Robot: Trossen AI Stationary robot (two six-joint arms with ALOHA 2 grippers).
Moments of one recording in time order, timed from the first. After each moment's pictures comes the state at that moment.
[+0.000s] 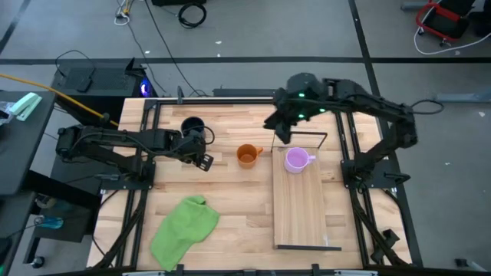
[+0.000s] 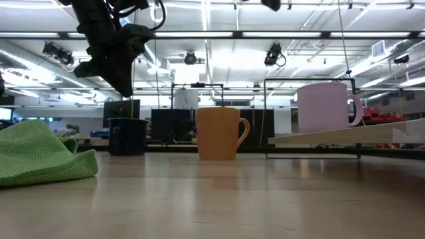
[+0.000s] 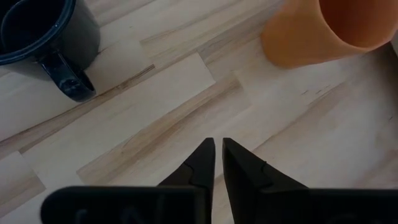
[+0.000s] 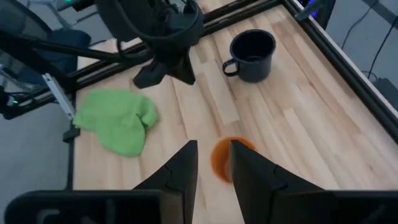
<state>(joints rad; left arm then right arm) 0.05 1.22 0.89 -0.77 -0.19 -0.96 -0.18 1.52 1.83 -1.02 -0.13 0.26</state>
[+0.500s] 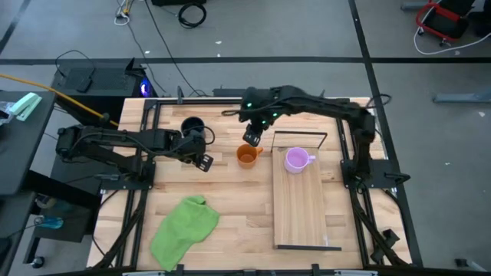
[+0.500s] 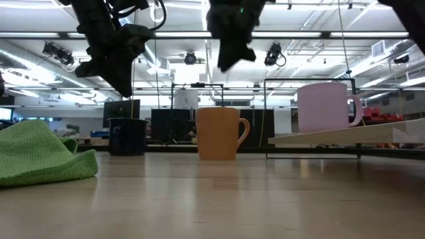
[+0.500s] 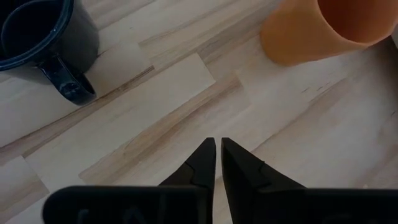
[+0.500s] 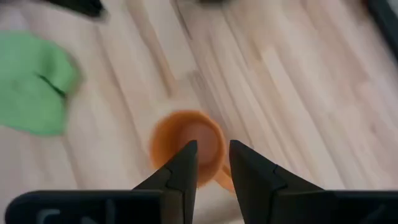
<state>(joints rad) 0.05 1.22 0.89 -0.77 -0.19 -0.92 -0.26 1.92 1.94 -1.14 -0.11 0.22</state>
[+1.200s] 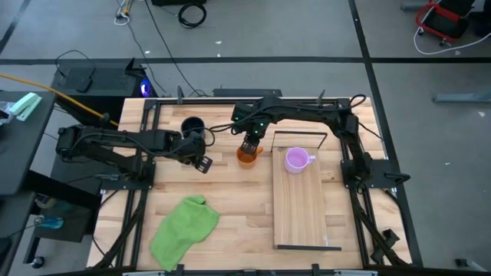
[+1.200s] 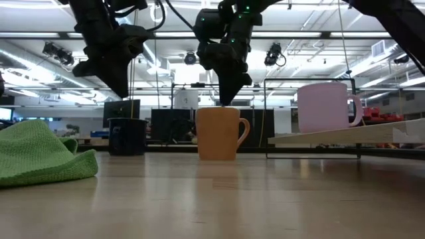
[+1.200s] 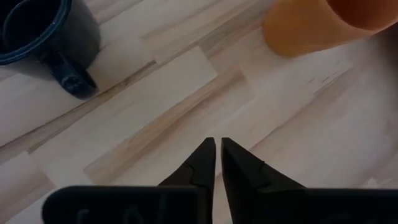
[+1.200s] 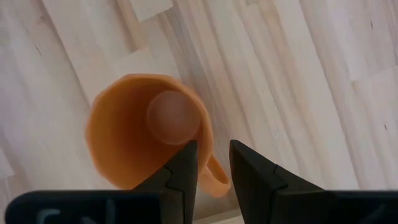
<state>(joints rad) 0.03 1.22 0.89 -0.80 -0.19 -0.92 -0.25 2.08 1.94 -1.19 -0.08 0.16</state>
